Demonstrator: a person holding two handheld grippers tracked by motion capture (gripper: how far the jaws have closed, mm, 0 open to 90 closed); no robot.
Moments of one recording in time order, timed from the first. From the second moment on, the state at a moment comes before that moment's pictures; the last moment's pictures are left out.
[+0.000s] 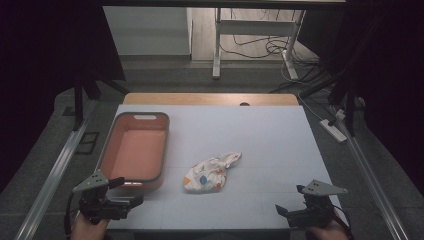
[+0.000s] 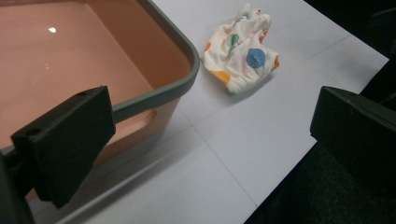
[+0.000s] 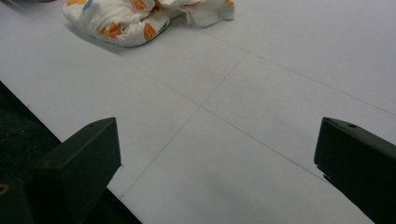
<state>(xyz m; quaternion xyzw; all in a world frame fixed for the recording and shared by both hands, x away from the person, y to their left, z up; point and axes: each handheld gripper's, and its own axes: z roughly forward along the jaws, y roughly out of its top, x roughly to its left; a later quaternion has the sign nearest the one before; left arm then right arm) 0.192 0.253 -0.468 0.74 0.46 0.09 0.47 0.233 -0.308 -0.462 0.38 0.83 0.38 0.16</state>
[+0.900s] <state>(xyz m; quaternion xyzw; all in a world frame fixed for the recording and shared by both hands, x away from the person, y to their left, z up) 0.169 0.271 -0.478 0.74 0.49 0.10 0.46 0.234 -0.309 -0.462 0.39 0.82 0.38 0.16</state>
